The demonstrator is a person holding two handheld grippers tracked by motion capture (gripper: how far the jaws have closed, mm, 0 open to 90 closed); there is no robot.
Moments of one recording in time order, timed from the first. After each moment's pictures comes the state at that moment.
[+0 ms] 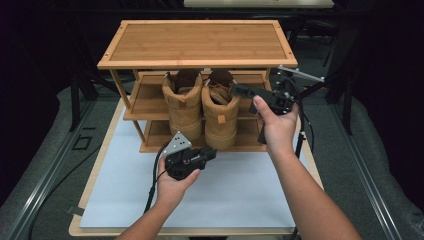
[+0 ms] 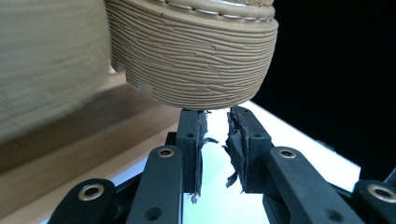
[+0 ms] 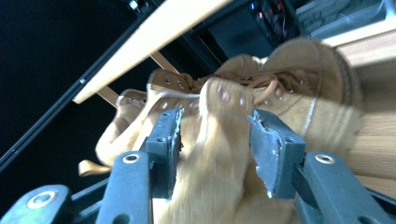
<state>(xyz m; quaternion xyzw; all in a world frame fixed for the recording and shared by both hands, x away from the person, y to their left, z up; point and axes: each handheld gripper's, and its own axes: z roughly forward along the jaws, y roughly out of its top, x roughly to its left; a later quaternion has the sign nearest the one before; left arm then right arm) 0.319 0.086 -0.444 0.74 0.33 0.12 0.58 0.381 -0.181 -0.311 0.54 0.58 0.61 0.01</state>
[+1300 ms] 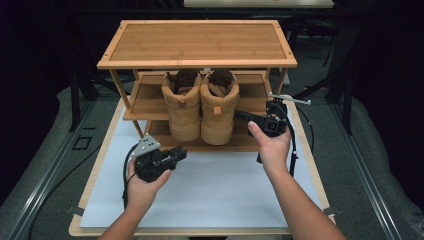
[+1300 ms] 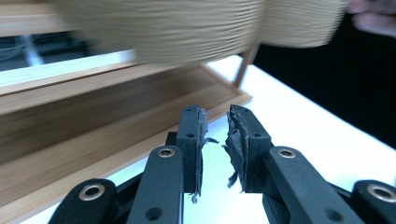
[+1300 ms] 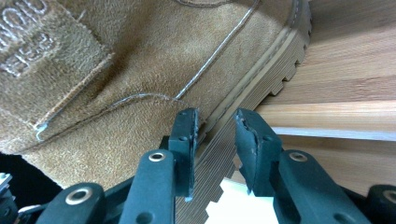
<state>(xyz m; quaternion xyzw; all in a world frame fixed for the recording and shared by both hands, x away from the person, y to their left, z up) 0.313 0.161 -0.447 0.74 0.38 0.16 0.53 0.377 -0.176 -0.375 0.56 0.61 0.55 0.05</state>
